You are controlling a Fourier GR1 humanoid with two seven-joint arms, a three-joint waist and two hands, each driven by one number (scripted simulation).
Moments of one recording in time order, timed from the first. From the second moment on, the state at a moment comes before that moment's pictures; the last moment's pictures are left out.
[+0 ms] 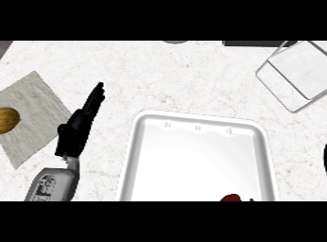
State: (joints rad) left arm -0.19 0.08 -0.05 -1.45 -0.14 -0.01 0.03; right arm -0.49 -1.01 -0.42 -1.59 -0.09 0.19 0.23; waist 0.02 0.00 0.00
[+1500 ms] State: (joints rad) left arm -0.18 0.08 -0.02 -1.42 -0.14 -0.03 -0.01; right arm -0.95 -0.77 -0.31 -0.82 0.16 0.00 -0.31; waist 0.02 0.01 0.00
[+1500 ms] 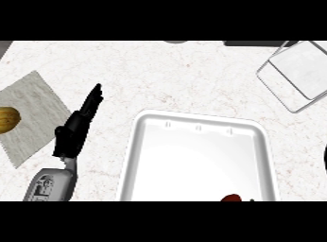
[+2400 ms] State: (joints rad) left arm -0.18 0.06 -0.04 -1.44 -0.16 -0.02 0.02; right arm -1.07 -0.85 -0.33 -0.45 0.28 -0.13 -0.34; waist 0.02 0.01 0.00
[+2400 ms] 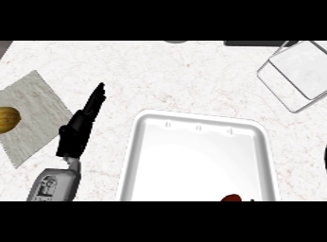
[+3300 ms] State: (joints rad) left arm -0.18 0.07 -0.03 -1.45 -0.16 -0.03 0.02; right arm -1.23 -0.98 -0.52 -0.34 0.08 0.08 -0.20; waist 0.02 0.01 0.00
